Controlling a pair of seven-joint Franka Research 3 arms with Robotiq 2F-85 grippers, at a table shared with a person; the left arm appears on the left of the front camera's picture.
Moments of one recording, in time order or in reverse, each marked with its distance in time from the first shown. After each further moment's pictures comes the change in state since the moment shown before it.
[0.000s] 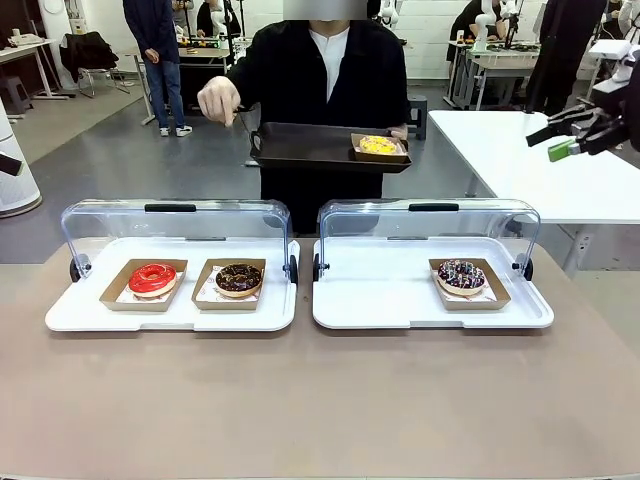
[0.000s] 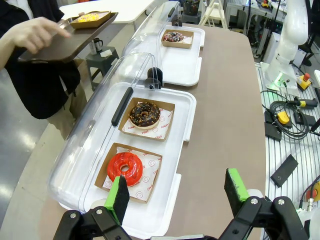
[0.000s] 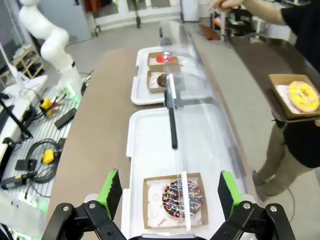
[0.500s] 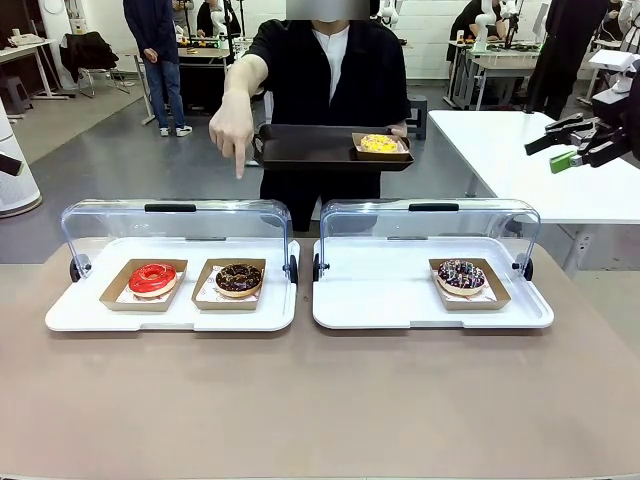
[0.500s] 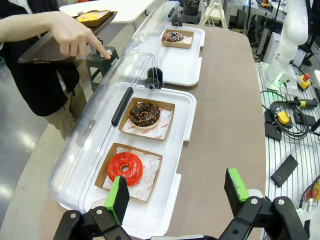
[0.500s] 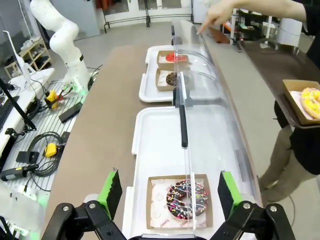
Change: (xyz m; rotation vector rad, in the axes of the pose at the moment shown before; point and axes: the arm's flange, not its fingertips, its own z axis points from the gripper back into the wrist) left arm 0.000 0.000 0.000 0.000 0.000 0.000; right arm -0.007 0.006 -0.007 0.033 -0.004 0.036
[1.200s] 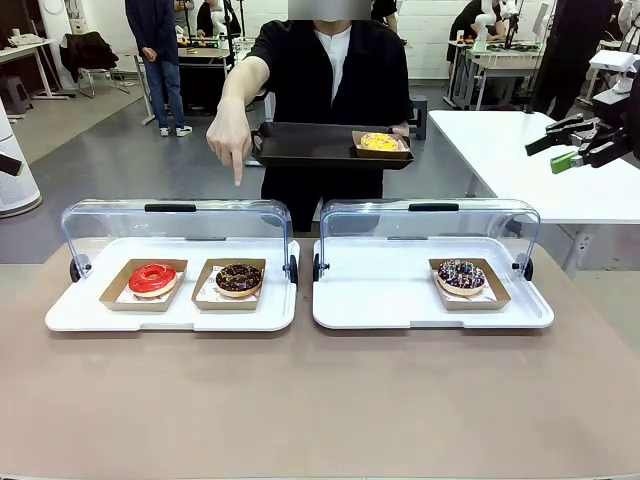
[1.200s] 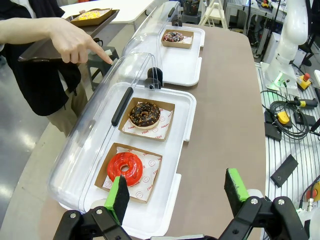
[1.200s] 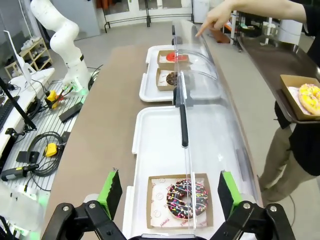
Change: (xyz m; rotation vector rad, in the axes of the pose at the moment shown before) left arm 0.000 0.000 0.000 0.000 0.000 0.000; right arm -0.001 0.000 0.002 -0.004 0.000 -0.002
